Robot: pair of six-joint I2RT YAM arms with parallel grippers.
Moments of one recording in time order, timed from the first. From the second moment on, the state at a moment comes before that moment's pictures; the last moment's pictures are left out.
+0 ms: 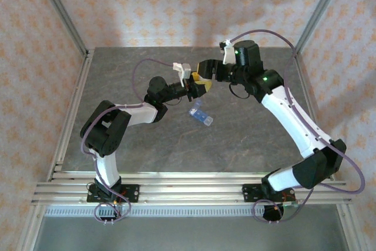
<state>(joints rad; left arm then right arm) -0.49 1.86 1.00 1.13 0.71 -0.46 0.48 1.42 1.50 -0.58 -0.35 0.48</state>
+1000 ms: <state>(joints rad) -0.49 1.87 1.00 1.14 0.71 -0.46 0.49 1.40 1.50 -0.59 -0.33 0.48</state>
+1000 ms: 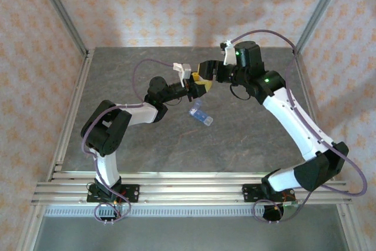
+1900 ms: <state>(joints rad) -0.49 1.88 1.02 1.14 0.71 -0.46 0.57 1.38 1.50 -0.59 -0.38 0.52</state>
